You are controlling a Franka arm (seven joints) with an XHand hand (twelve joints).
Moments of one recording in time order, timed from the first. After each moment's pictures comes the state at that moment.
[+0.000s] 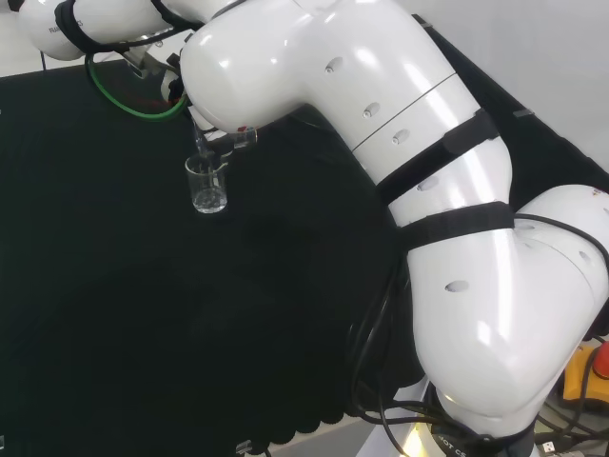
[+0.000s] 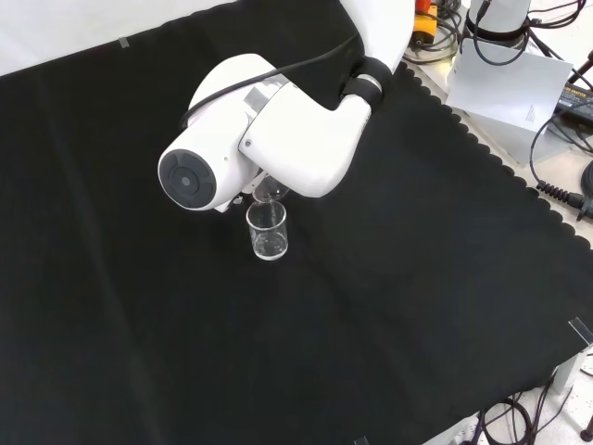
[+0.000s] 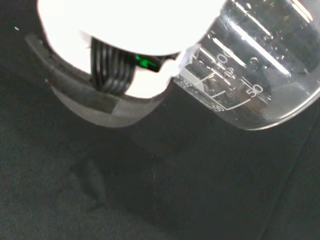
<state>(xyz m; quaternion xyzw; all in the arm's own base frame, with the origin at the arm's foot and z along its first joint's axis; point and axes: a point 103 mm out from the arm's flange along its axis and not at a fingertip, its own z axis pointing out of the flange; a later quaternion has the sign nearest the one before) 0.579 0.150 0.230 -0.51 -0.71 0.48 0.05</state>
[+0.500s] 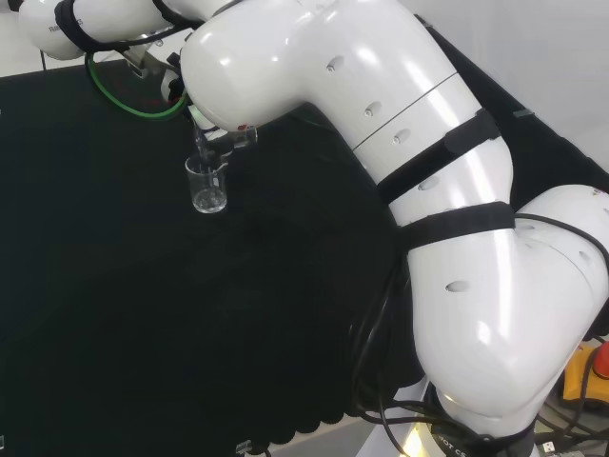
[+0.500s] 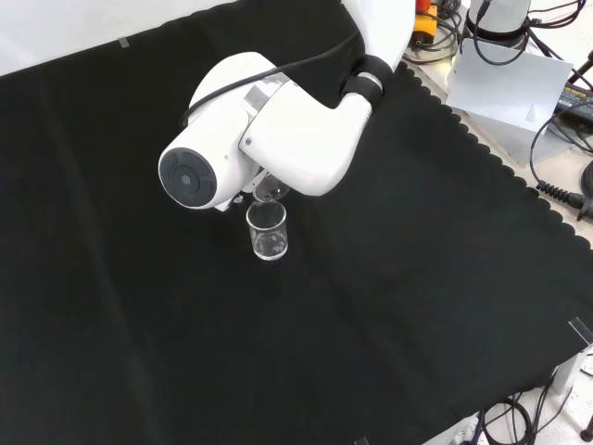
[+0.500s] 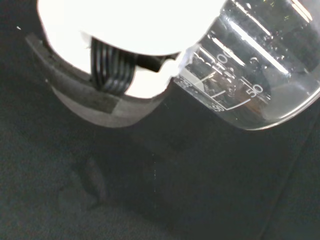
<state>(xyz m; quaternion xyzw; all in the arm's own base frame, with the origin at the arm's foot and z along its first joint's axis) 0.578 0.150 0.232 -0.51 -0.72 0.48 0.05</state>
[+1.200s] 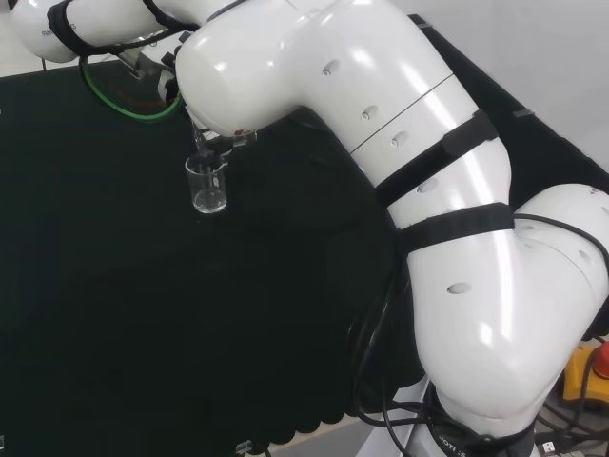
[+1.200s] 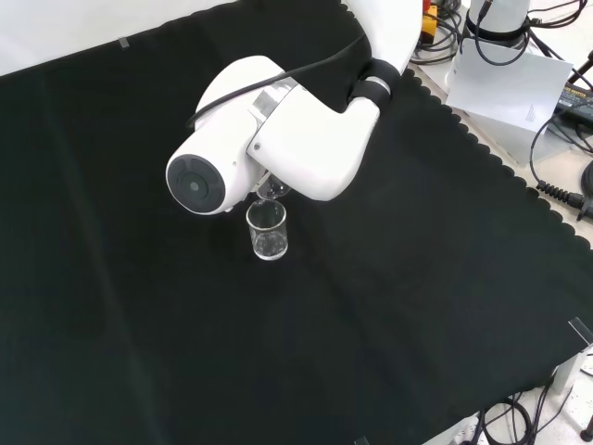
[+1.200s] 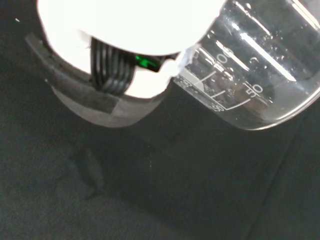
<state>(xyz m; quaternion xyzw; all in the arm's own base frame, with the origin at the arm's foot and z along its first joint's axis) 0.573 0.155 0.238 -0.51 -0.71 0.49 0.04</state>
